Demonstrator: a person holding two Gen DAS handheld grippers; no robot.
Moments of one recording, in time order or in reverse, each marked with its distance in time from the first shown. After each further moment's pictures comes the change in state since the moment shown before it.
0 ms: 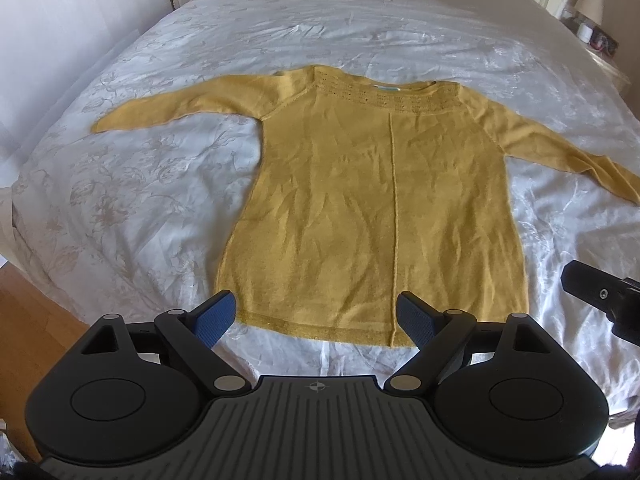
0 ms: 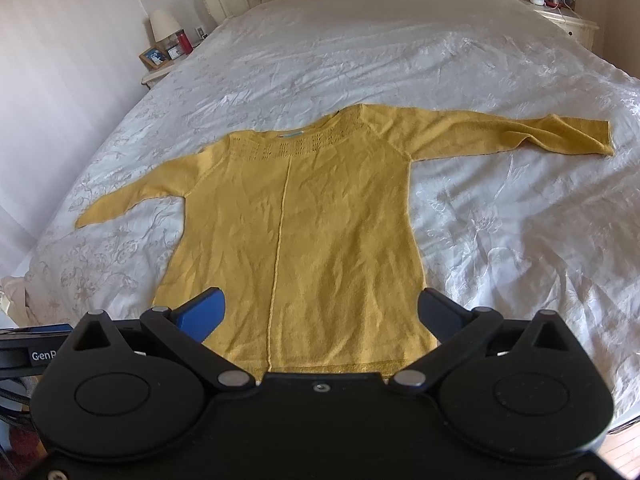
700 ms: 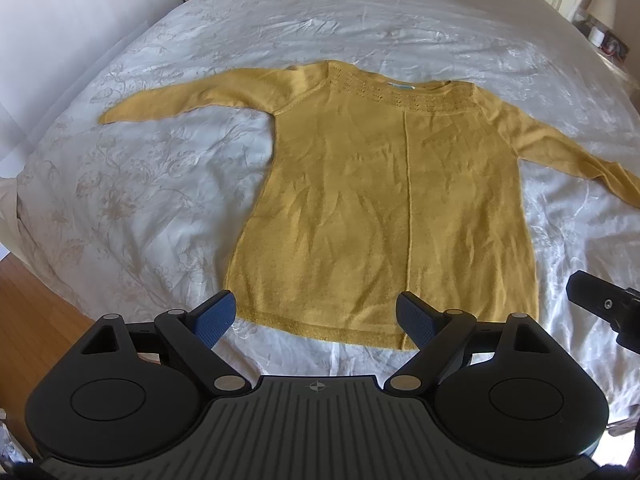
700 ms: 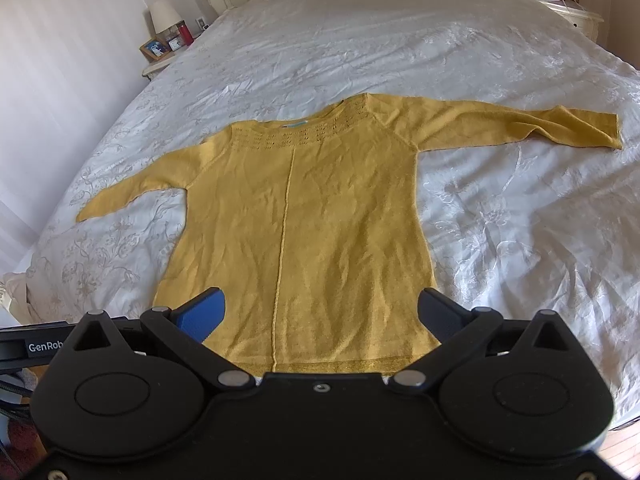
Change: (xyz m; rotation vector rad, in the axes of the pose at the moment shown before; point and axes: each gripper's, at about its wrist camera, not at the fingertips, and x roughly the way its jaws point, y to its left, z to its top) left arm 0.005 0.007 0.005 -0.024 0.019 0.015; right arm 0.010 0.003 0.001 0.003 0.031 0.009
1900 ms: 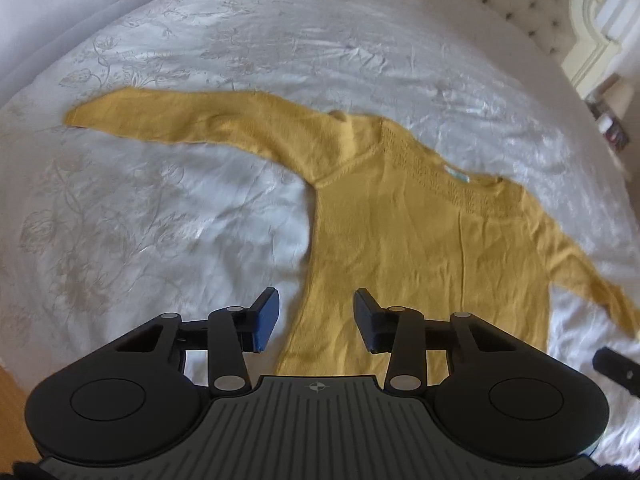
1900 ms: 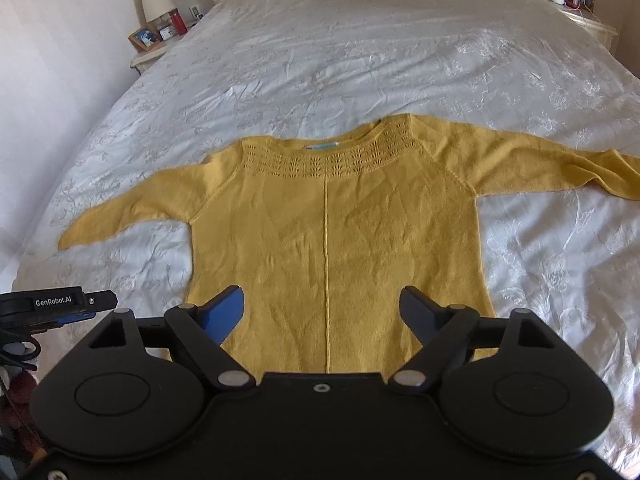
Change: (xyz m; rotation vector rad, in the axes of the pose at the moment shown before) left arm 0.116 0.133 0.125 -0.217 -0.037 -0.220; right arm 0.083 0.078 0.084 -0.007 0.017 -0.051
